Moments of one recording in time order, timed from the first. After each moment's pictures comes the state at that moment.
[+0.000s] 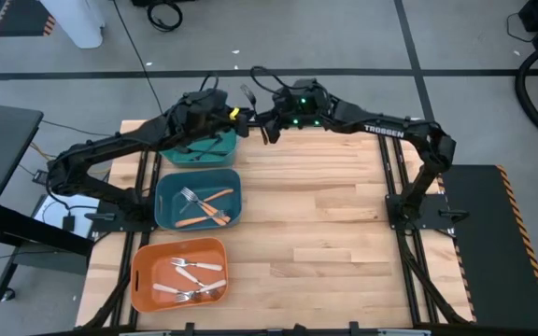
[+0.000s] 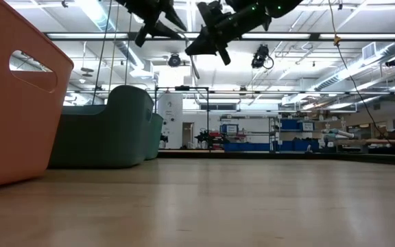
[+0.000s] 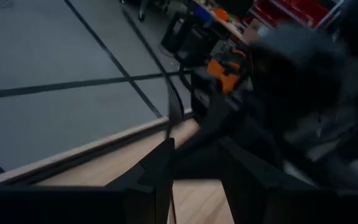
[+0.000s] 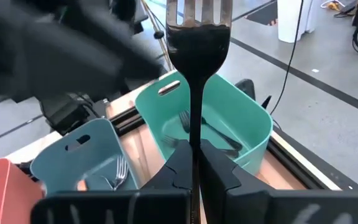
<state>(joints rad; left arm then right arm) 0.40 1.34 1.24 -0.17 -0.21 -0.59 -0.44 1.70 1.50 -0.15 -0.17 0.26</state>
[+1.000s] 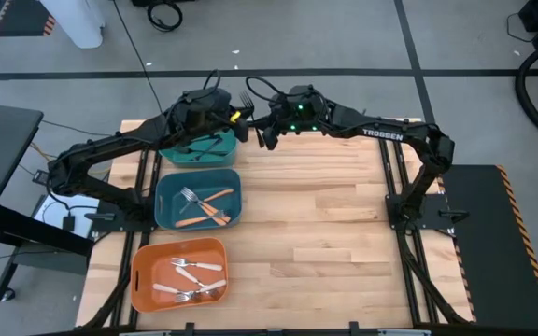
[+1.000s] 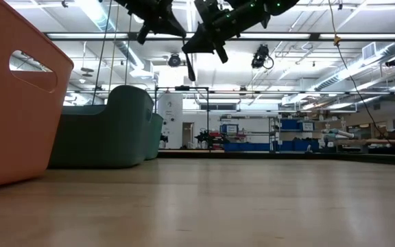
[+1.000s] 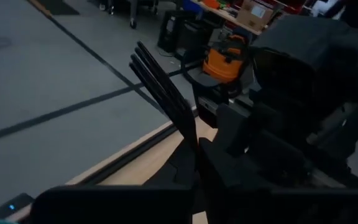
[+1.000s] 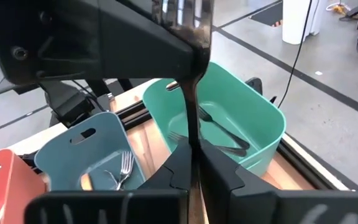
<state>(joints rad) 0.45 1.34 1.24 -0.17 -0.18 -0.37 -0.38 1.70 1.50 -0.16 -0.14 0.25</state>
